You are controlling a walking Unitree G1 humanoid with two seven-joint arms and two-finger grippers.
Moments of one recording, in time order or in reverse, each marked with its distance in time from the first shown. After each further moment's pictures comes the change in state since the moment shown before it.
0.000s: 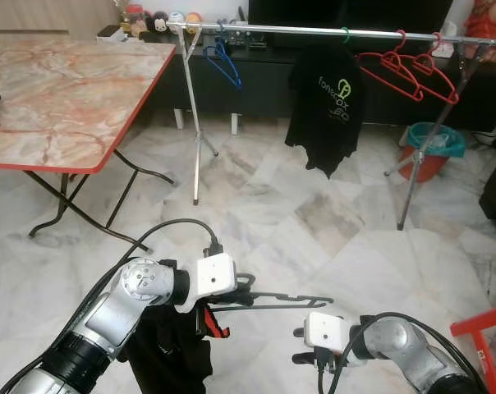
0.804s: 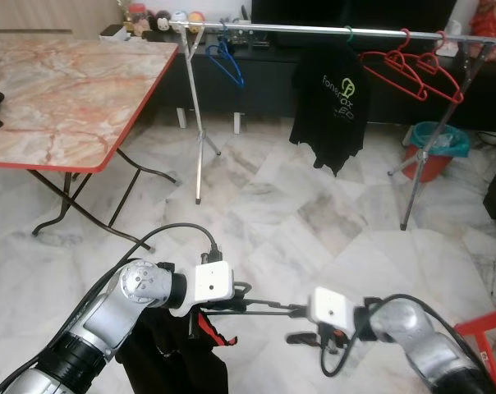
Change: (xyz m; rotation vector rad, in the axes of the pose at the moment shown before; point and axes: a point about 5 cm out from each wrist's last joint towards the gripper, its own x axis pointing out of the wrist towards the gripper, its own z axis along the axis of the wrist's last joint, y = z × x) left arm 0.001 0.001 -0.005 0.035 0.054 0.021; right arm -0.021 0.000 0.003 0.095 -0.016 0.097
